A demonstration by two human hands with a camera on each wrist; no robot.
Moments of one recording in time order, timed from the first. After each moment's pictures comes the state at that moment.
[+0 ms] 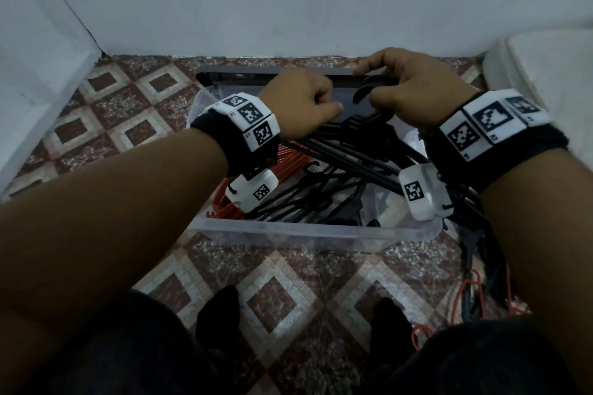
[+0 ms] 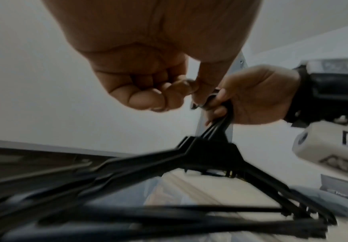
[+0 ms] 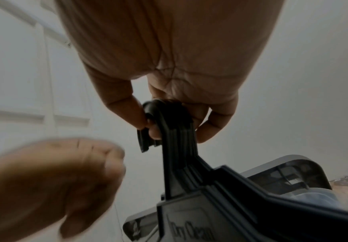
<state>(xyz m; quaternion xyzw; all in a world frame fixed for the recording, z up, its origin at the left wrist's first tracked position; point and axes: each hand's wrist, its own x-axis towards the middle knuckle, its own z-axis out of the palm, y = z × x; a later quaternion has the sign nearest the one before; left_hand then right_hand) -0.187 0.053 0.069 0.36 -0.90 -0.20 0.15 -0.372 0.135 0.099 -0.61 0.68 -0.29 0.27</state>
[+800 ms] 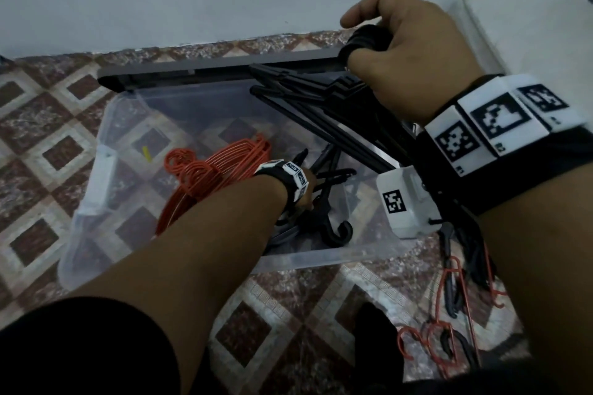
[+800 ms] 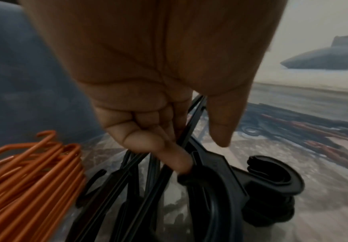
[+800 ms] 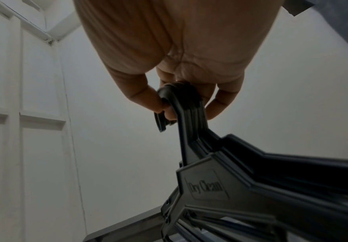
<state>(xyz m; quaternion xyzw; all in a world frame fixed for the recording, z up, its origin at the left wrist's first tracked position) -0.306 0.011 -0.160 0.25 -0.89 -0.14 -0.34 -0.425 0.116 0.078 -0.55 0.73 -0.38 0.13</state>
